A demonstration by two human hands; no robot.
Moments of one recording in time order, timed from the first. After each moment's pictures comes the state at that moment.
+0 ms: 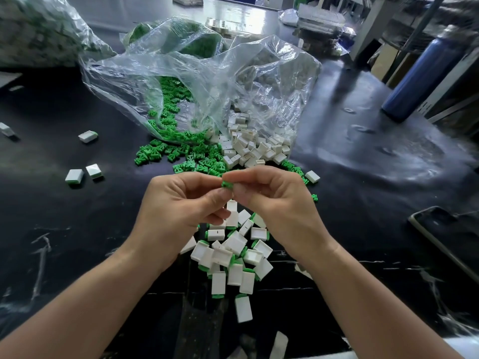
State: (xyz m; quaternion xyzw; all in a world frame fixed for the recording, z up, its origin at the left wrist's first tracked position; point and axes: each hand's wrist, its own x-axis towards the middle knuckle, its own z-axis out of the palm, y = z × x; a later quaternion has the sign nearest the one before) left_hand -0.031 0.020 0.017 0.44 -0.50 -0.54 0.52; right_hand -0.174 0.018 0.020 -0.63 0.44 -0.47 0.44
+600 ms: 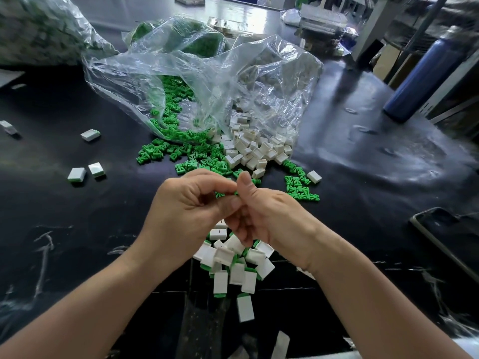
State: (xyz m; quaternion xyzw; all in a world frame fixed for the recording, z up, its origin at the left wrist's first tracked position) left_hand -0.033 0.022 0.012 0.38 -0.63 -0.43 0.52; right_hand -0.170 0.020 0.020 -0.53 0.43 -0.30 0.66
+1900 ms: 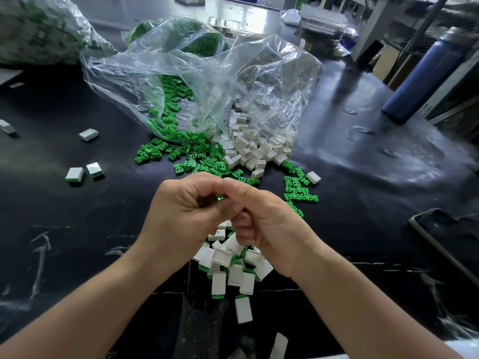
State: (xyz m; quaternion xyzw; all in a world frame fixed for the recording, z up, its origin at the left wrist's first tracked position) left_hand -0.033 0.023 0.011 0.36 -0.63 -0.45 0.52; right_hand -0.161 0.023 0.019 -0.46 0.45 -0.36 0.67
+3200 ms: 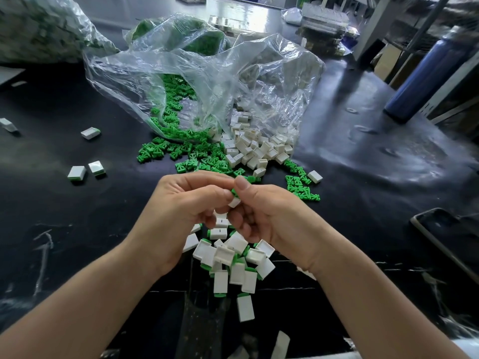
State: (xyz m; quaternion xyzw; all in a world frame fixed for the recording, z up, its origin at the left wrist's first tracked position) left_hand -0.028 0.022 0.020 0.41 -0.49 -0.60 0.48; right_hand -0.172 0.020 0.026 -0.52 0.43 -0.30 0.68
